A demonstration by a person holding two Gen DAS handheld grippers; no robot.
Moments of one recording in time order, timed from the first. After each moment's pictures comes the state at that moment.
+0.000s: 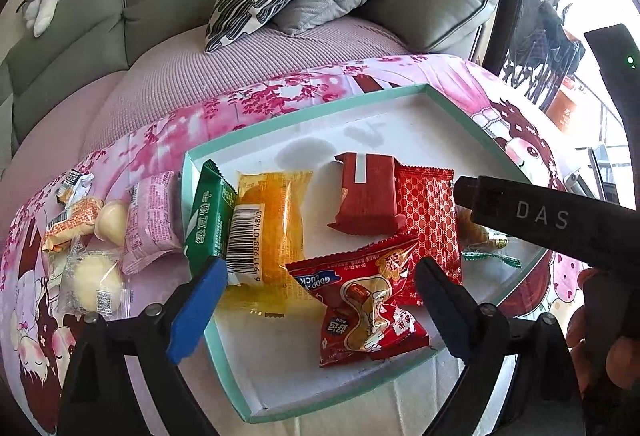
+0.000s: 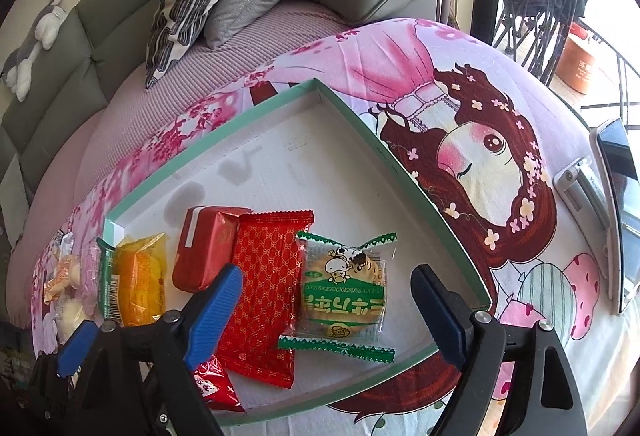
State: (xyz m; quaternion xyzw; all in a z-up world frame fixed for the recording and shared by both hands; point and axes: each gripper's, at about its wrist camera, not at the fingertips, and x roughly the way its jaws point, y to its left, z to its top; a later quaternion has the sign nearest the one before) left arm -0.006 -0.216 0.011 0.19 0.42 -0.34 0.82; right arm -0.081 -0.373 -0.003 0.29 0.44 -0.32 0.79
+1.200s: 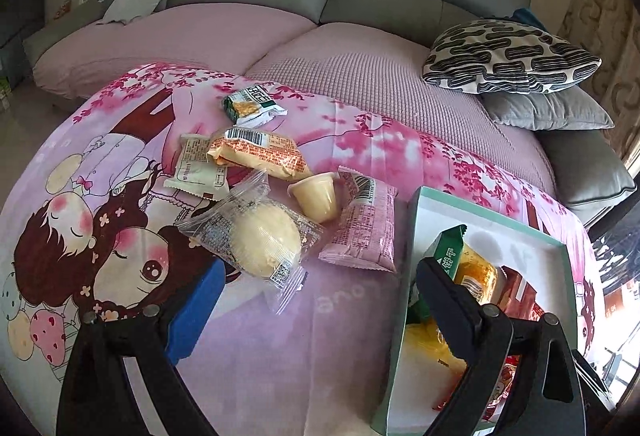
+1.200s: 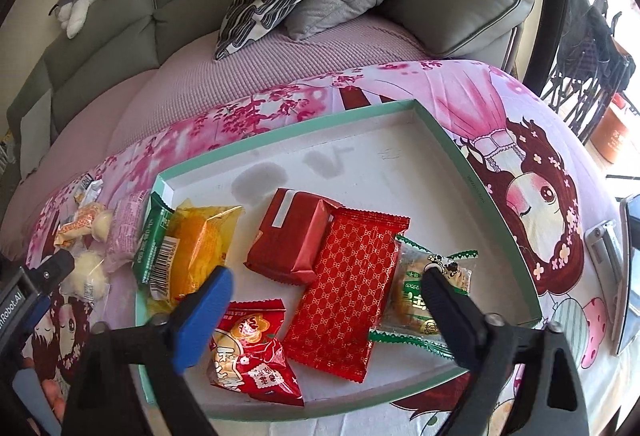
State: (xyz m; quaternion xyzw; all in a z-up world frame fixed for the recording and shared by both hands) left arm 0.073 -0.086 0.027 -0.04 0.46 -0.10 0.88; right arm -0.044 -0.318 0.010 0.20 0.45 -0.26 0.83
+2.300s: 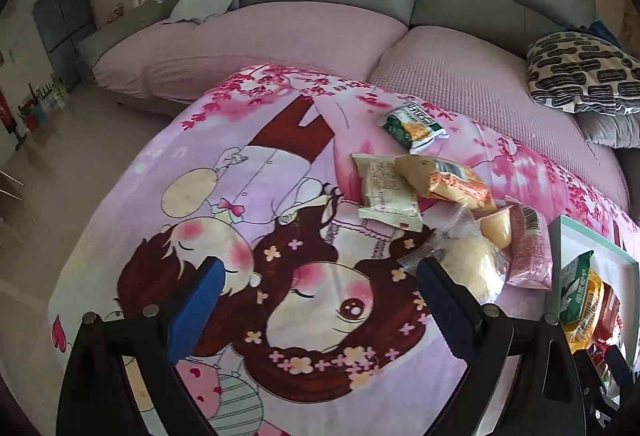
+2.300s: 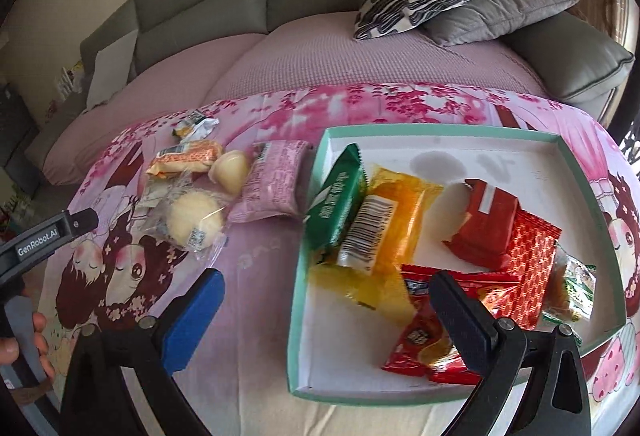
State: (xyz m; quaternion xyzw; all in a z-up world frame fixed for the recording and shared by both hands) left arm 0.106 0.047 0.030 0.00 0.47 0.02 0.88; right arm 0.004 -0.193 0.012 0.14 0.45 -0.11 0.87
